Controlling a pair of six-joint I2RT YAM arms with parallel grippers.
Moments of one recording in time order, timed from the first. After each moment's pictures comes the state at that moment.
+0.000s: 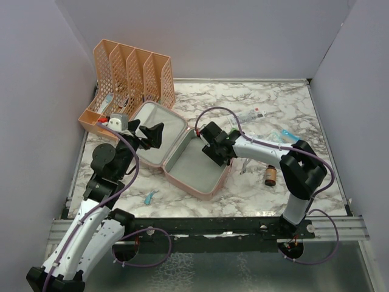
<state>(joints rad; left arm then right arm) -0.38 0.61 0.65 0.09 -0.02 -0.29 0.79 1.79 1.20 -0.54 0.34 -0.16</state>
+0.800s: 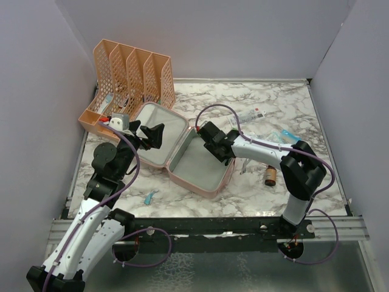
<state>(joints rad) -0.38 0.62 0.65 0.07 -0.02 -0.29 0.82 1.79 1.24 -0.59 0.48 -0.09</state>
